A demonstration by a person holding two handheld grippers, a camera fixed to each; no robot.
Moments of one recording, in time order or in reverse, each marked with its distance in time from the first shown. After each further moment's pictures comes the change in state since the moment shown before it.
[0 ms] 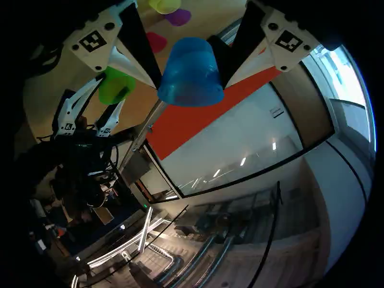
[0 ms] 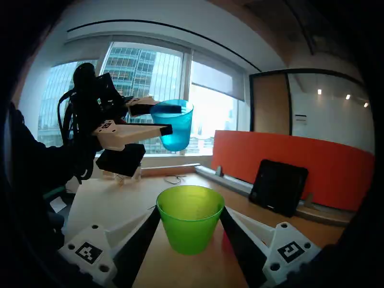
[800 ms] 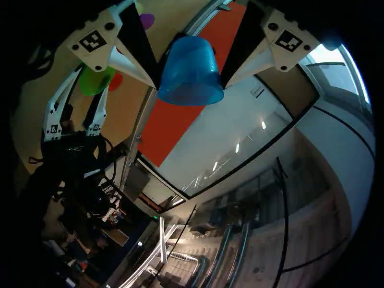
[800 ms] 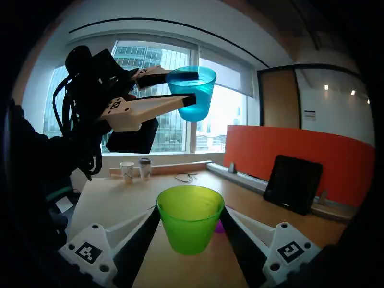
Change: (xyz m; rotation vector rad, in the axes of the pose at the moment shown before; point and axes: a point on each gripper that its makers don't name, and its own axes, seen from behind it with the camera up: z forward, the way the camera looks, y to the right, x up) left arm 0.023 -0.021 -0.003 0.058 0.001 0.265; right arm -0.015 -0.030 0.037 0.070 -0.014 0.013
